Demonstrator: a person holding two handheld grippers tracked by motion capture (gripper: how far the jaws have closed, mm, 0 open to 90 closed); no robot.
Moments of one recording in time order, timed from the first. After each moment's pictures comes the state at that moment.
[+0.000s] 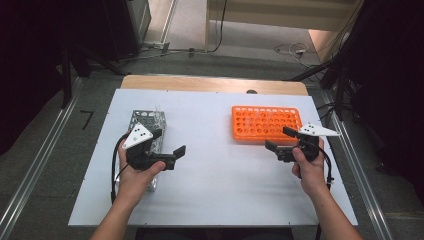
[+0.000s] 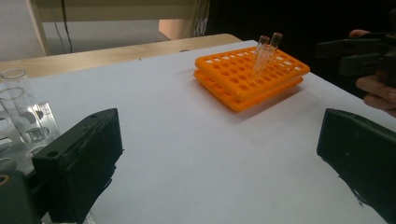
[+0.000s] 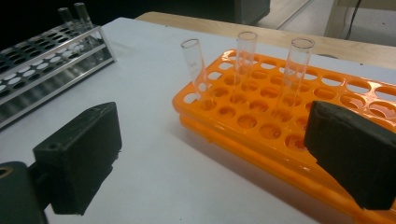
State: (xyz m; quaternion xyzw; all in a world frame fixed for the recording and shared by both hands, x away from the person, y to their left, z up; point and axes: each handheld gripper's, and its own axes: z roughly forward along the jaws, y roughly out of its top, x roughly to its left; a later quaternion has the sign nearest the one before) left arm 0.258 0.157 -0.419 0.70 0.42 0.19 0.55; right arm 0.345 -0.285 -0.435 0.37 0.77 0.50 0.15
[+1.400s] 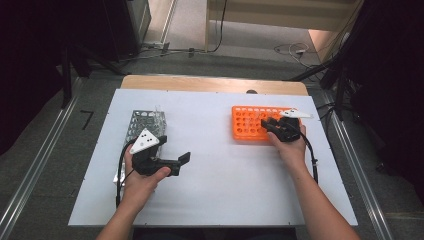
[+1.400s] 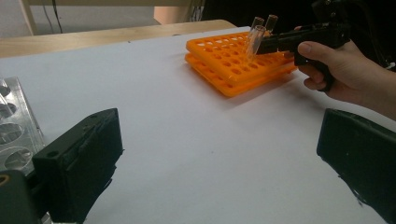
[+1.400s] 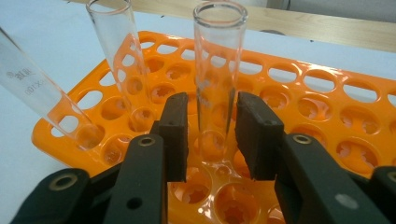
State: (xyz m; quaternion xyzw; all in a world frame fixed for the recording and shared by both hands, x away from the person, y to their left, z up) left arm 0.255 0.147 -0.431 0.71 0.43 0.18 0.53; right arm 0.420 -0.257 -0.471 0.45 0.75 0.43 0.21
